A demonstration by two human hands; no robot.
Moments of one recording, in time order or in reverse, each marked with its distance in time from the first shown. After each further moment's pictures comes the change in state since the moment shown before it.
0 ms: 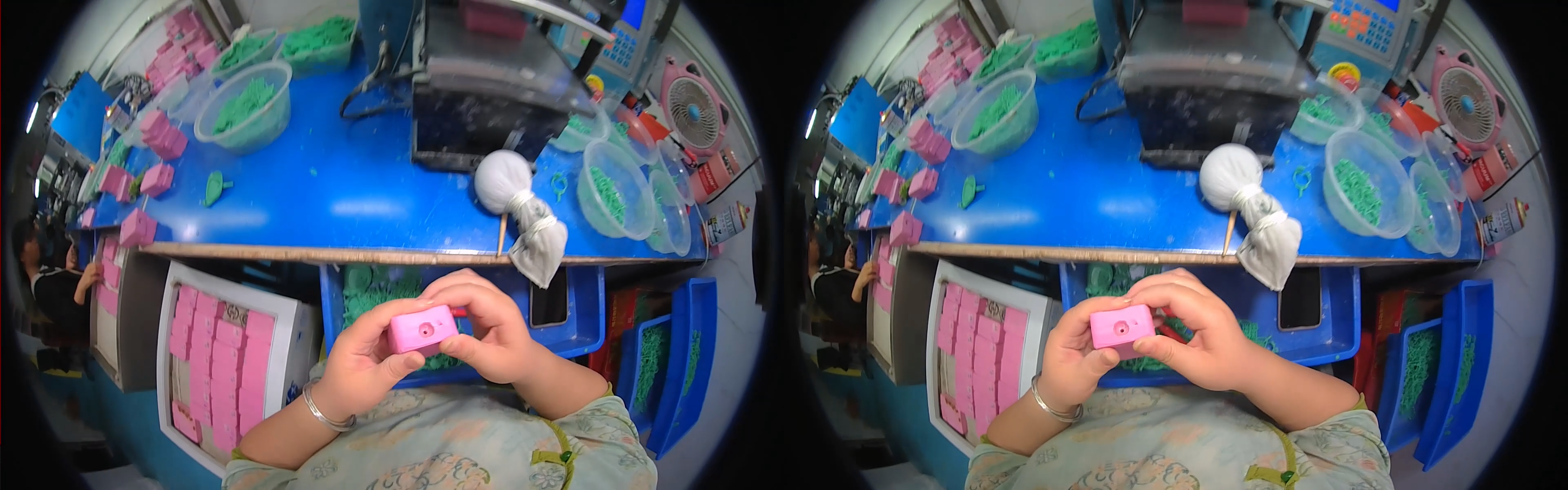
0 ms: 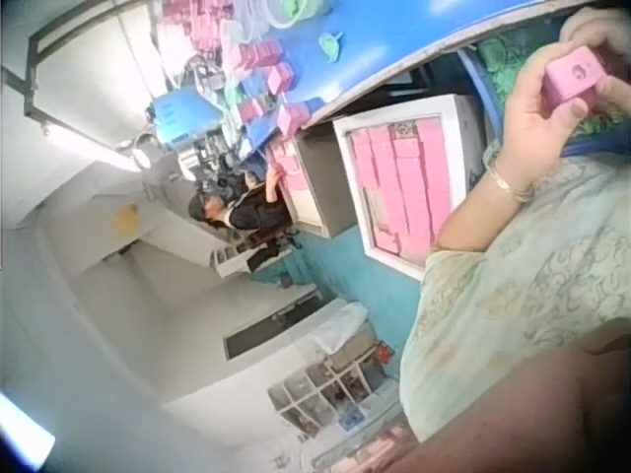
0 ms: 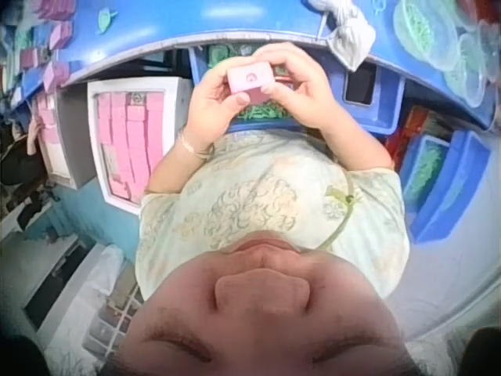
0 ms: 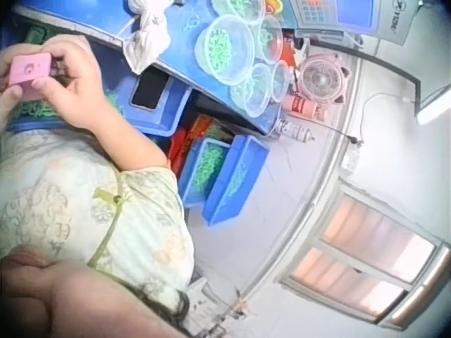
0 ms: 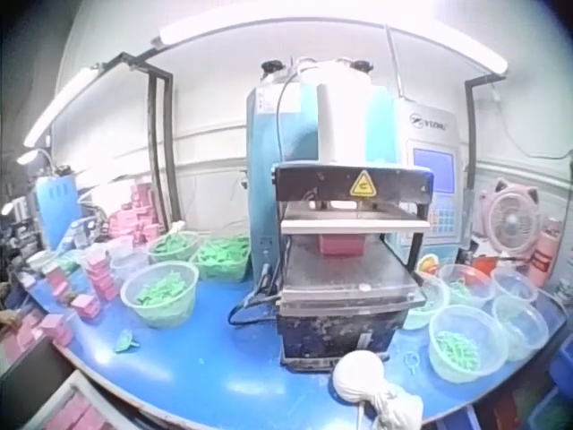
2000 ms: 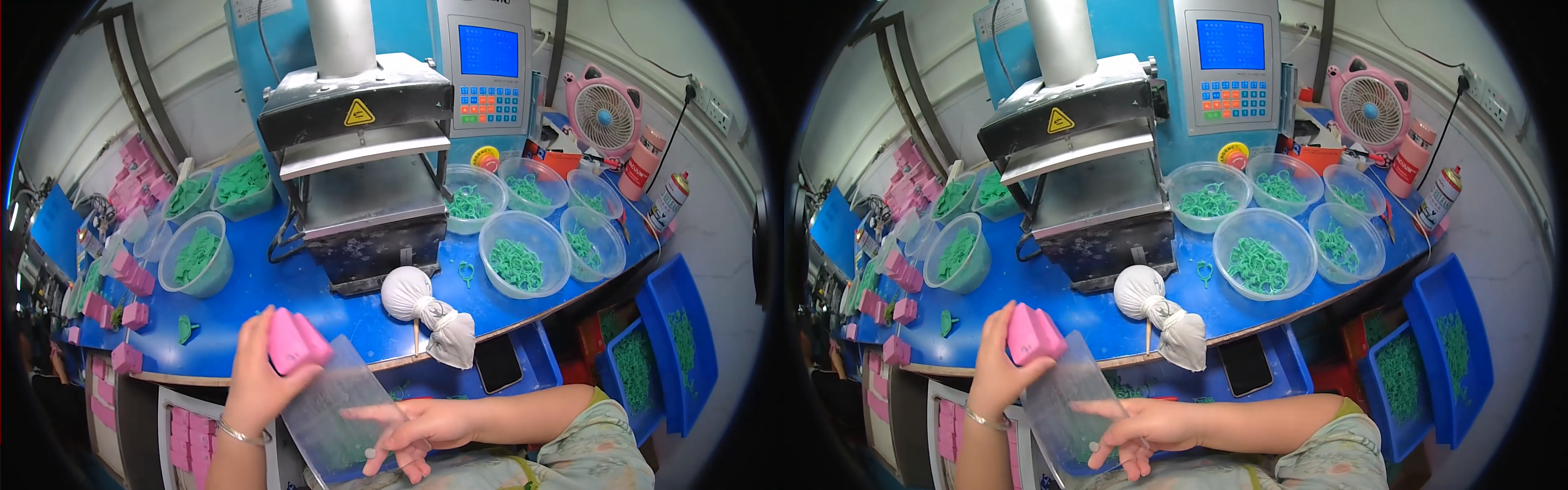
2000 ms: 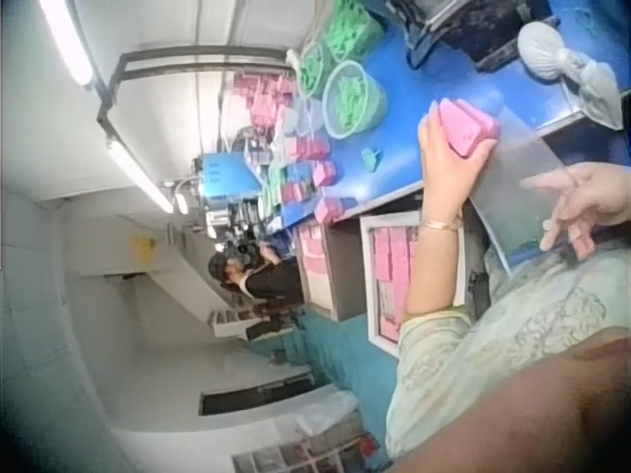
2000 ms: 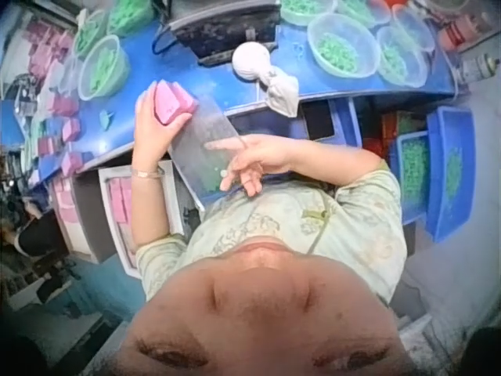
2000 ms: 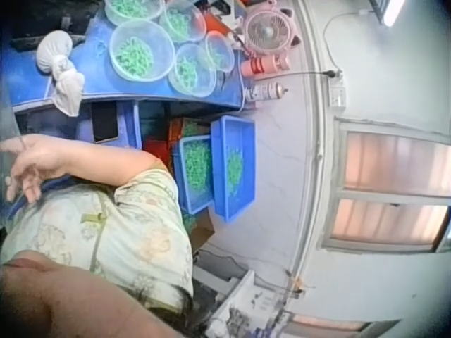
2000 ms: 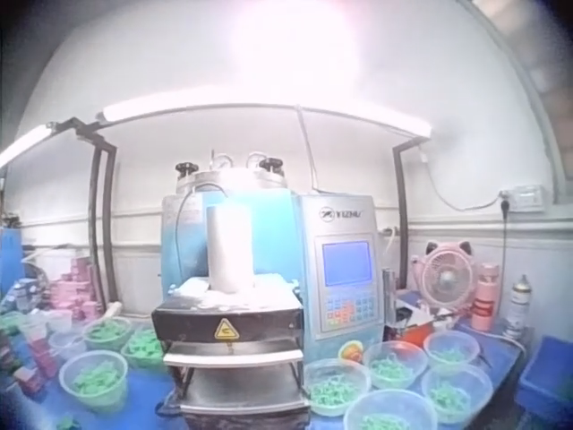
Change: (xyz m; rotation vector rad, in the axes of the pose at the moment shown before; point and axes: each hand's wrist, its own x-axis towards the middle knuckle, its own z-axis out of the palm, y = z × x) left_hand 0.086 0.053 -0.054 1.340 0.152 0.190; right_hand -0.003 -0.009 -0.018 1.071 -0.505 0.840
